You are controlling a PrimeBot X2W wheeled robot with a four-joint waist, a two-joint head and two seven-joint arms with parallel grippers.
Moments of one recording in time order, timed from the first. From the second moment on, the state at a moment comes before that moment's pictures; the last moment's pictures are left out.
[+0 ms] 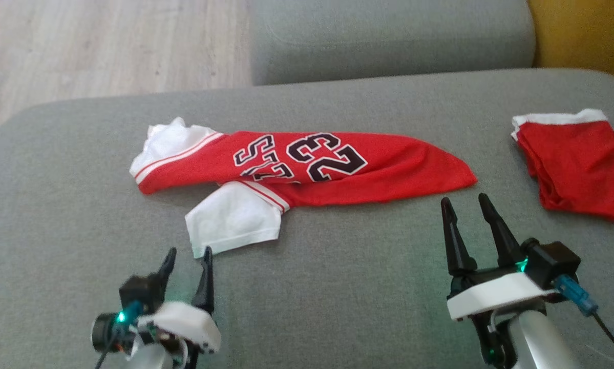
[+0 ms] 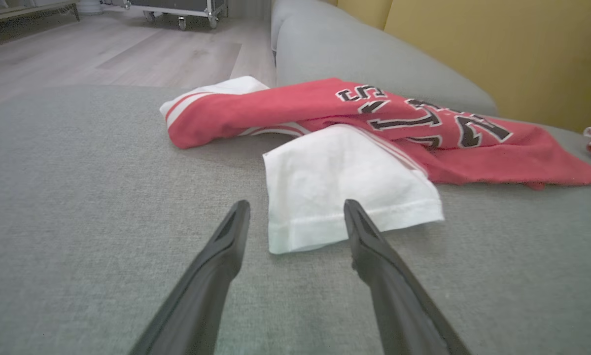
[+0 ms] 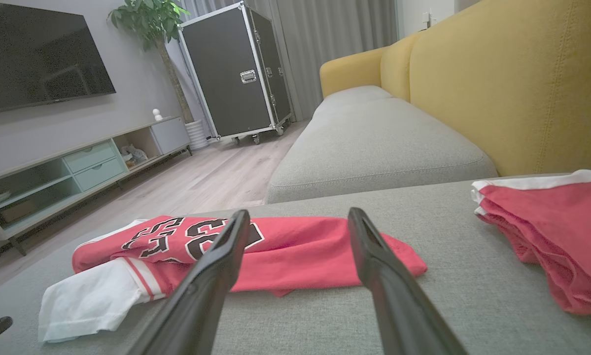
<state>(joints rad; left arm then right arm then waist) -0.16 0.07 -0.22 0.58 -0.29 -0.05 -0.19 -0.10 -0.05 0.15 0.31 0.25 0.13 -0.25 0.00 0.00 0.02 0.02</state>
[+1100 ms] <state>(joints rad) -0.33 0.13 -0.20 0.80 -0.36 -0.09 -0.15 -0.14 -0.05 0.12 0.31 0.26 0.13 -0.25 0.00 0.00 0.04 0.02</state>
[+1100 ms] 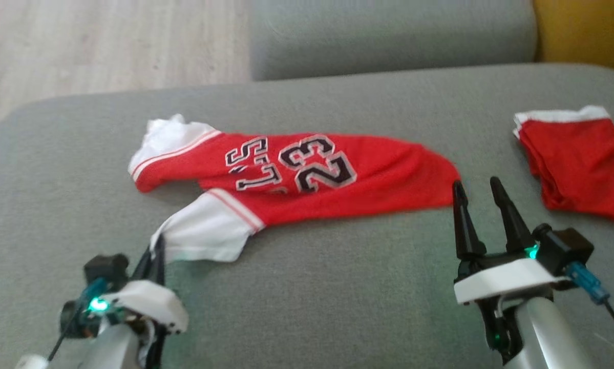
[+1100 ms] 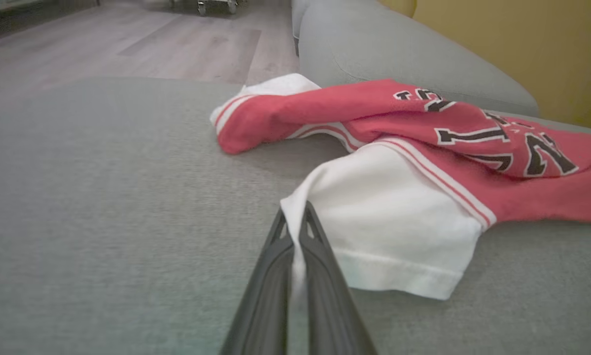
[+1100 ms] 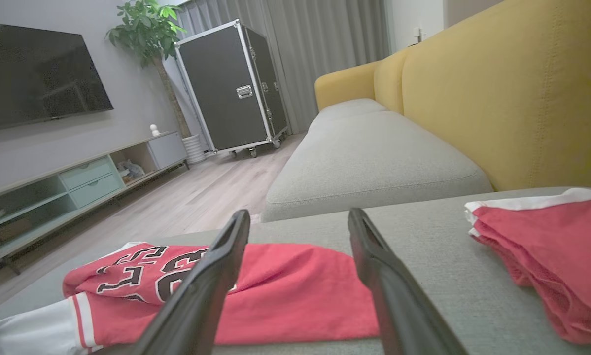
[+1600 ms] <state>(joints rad) -0.07 0.22 -0.21 0.49 -0.39 -0.01 0.10 -0.10 -0.05 0.13 0.33 0.29 0.13 -0.25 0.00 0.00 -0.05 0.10</state>
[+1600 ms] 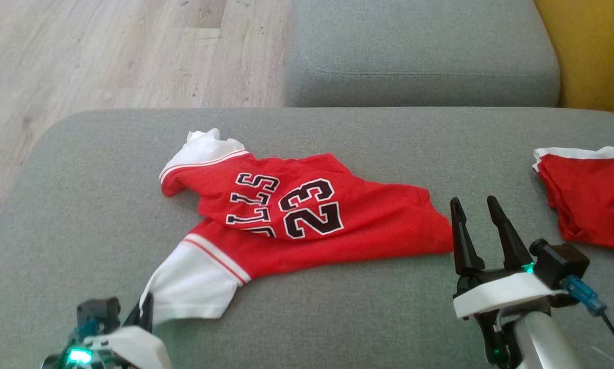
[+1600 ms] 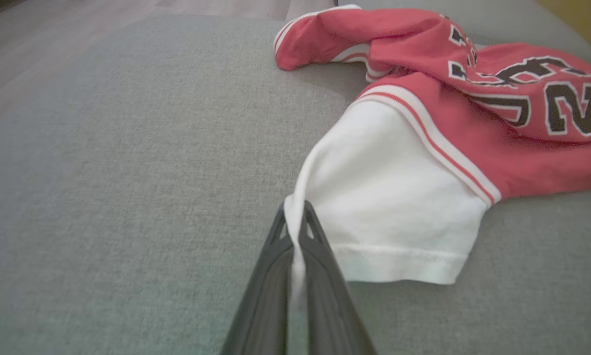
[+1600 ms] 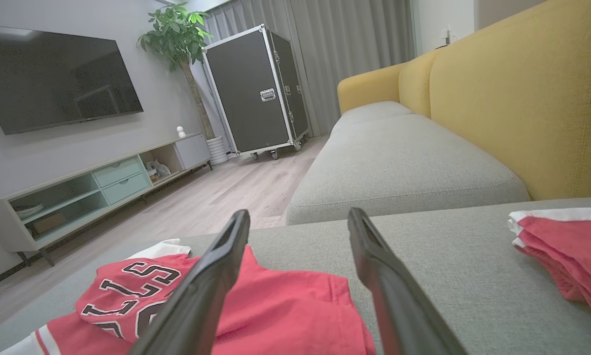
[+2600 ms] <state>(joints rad) -0.23 0.14 -0.24 0.29 -0.30 -0.06 -0.25 -0.14 -0.05 0.13 0.30 0.25 0.13 -0.25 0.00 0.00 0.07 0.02</state>
